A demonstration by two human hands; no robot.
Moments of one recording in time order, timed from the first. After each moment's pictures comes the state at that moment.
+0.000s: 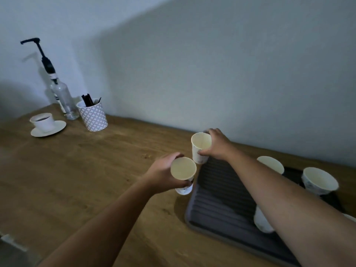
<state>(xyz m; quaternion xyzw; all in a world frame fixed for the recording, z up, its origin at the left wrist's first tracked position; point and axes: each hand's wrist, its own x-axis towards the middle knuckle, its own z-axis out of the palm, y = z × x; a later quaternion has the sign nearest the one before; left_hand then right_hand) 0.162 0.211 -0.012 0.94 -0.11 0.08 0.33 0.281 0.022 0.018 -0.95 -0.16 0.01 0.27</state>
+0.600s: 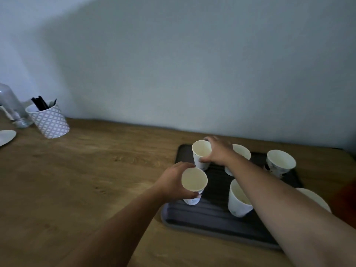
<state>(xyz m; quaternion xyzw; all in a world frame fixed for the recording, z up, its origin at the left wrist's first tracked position) 0.187 0.123 -0.048 0.93 -0.19 0.00 0.32 0.273 -0.063 -0.013 -0.99 -0.07 0.02 0.14</state>
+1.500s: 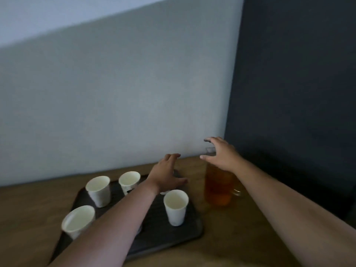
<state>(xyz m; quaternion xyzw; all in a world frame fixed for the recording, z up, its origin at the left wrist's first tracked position) 0.161 -0.148 0.053 0.90 -0.35 0.01 0.26 0.086 -0.346 0.104 -0.96 0.10 -0.14 0.23</state>
